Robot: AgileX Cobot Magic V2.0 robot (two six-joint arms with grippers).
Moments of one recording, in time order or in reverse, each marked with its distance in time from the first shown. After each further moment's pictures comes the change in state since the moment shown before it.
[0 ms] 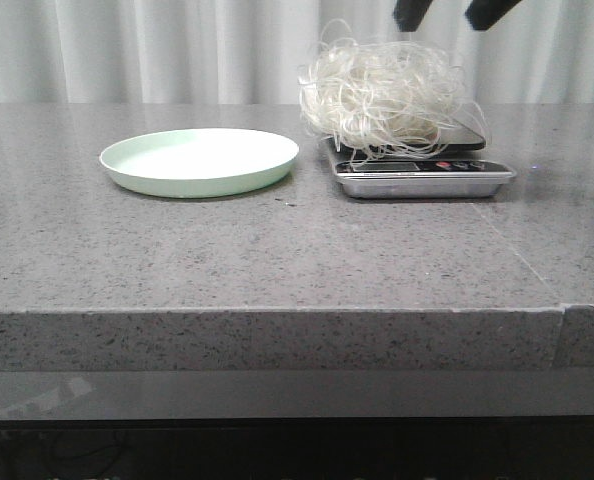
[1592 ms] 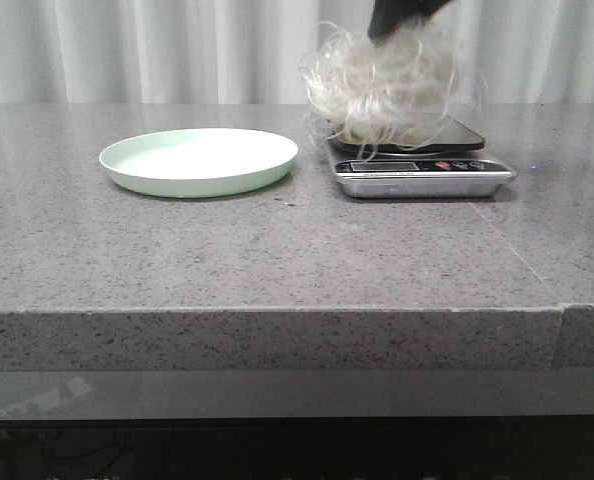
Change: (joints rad) left arm 0.000 0.000 0.000 0.000 0.000 0.000; right arm 0.000 0.279 -0.448 0.043 0.227 -0.016
